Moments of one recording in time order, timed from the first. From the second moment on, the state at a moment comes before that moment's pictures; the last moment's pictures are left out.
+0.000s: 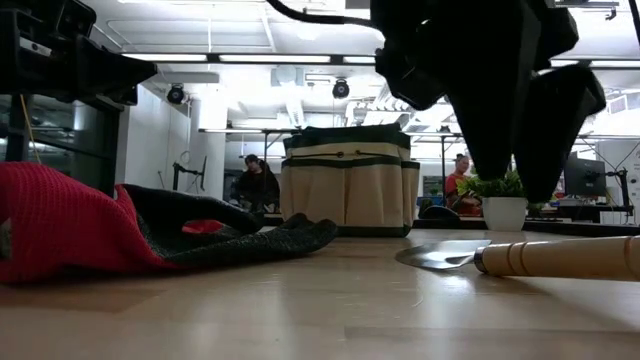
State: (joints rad) left arm 0.04 0.01 0.04 0.05 0.07 0.15; right arm 0.40 1.96 1.45 -0.86 -0.17 1.34
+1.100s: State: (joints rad) left arm 0.04 0.01 0.04 0.05 0.07 0.15; right arm 0.32 1.92 1.28 -0.73 -0.44 0.96
